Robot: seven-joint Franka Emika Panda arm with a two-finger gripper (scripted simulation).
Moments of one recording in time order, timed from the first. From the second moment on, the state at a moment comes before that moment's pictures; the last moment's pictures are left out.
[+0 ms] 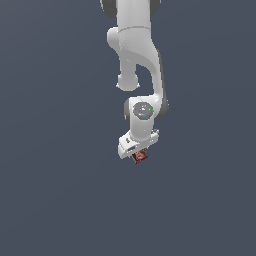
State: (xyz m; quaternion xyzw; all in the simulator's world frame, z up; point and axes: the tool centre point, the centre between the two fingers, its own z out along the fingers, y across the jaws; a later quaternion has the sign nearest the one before) arm -0.010 0.050 0.025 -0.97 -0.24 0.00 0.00
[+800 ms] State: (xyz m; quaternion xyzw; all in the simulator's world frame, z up) arm -0.008 0.050 0.017 -0.97 -0.24 0.00 0.00
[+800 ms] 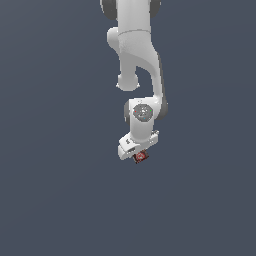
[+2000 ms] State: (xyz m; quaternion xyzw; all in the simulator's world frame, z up) arm 0.080 0.033 0.207 -0.93 -0.33 -0.18 0.00
